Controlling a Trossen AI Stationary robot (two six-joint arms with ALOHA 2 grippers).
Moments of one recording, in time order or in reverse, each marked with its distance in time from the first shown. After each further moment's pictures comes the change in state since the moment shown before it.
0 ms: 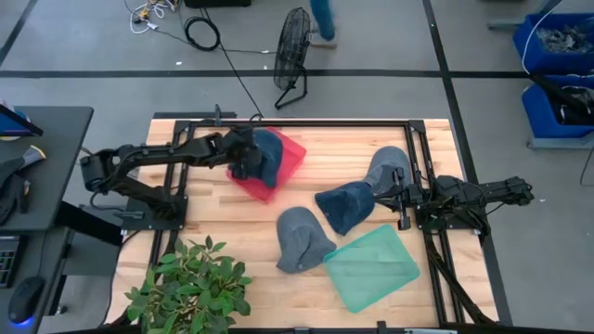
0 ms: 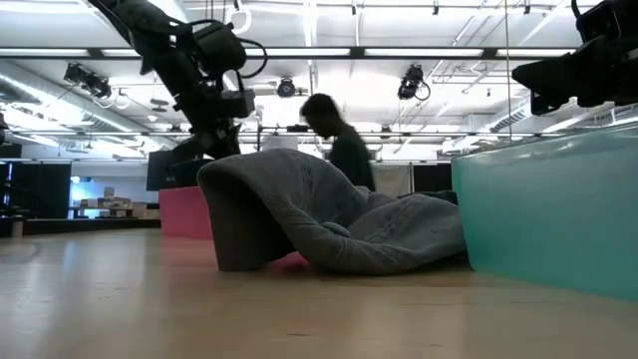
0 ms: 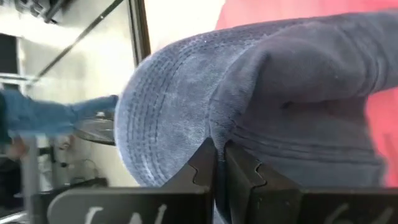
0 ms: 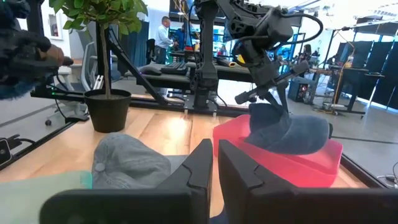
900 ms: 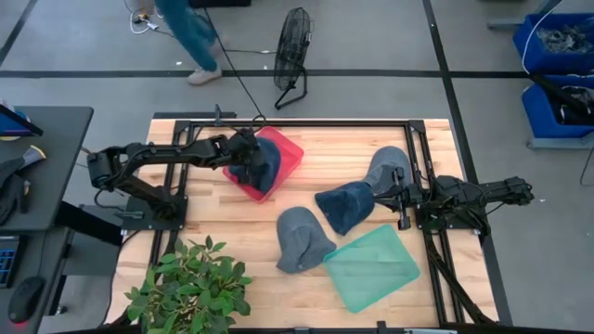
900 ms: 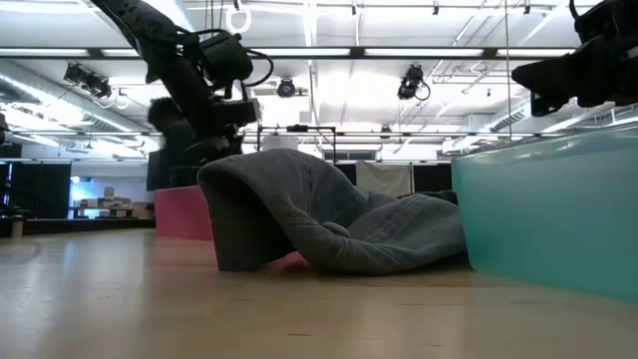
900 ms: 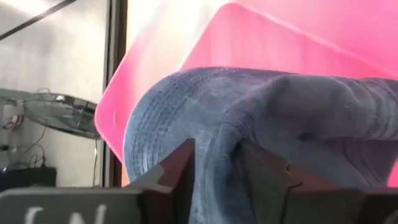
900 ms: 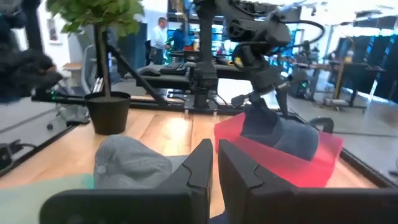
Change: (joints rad) left arm -0.008 0.071 0.002 0.013 0.061 -0.243; right arm 0.000 0.000 0.000 0.001 0.019 0.042
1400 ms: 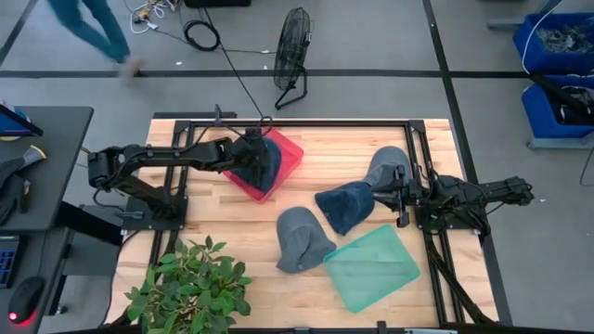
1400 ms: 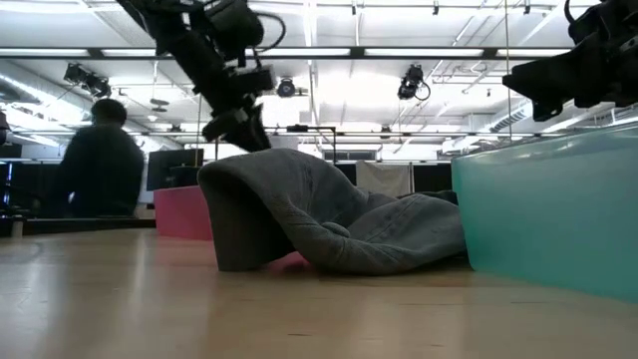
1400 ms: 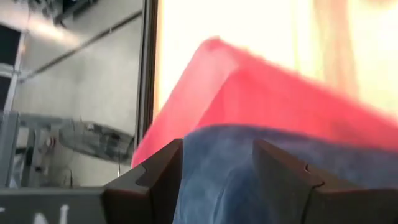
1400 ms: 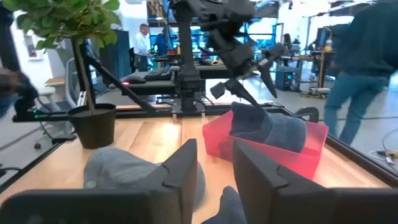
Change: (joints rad) left arm -0.136 -0.008 0.113 -0.003 -0.082 -0.026; right arm 0.000 0.000 0.000 0.014 0.078 0.082
